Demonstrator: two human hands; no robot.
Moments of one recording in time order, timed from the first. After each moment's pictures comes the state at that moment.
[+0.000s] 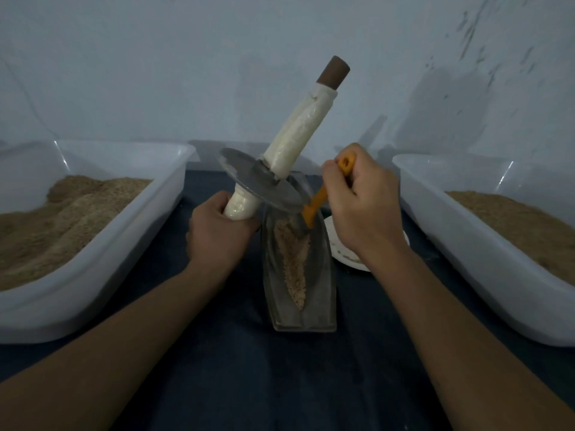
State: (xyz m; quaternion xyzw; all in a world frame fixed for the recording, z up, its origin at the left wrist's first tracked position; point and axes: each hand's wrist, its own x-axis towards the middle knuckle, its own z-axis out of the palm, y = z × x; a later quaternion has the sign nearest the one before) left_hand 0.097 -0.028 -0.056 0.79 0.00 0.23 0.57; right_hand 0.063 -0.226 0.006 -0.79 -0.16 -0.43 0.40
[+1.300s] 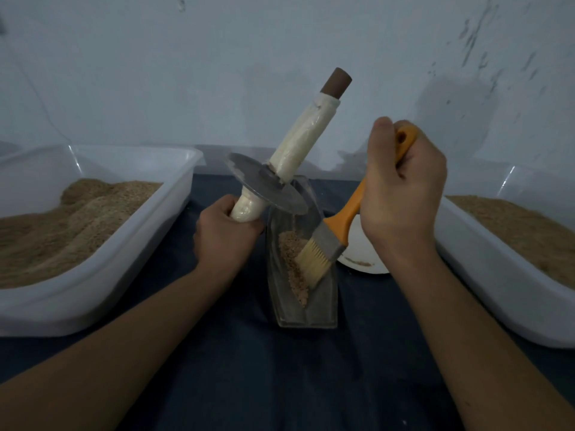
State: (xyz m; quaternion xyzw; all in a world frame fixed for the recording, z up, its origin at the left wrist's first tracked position) left_hand 0.098 -0.029 -0.057 0.78 0.01 0.25 0.57; right_hand 0.029 -0.218 0.042 -0.69 -0.11 -0.50 0.50
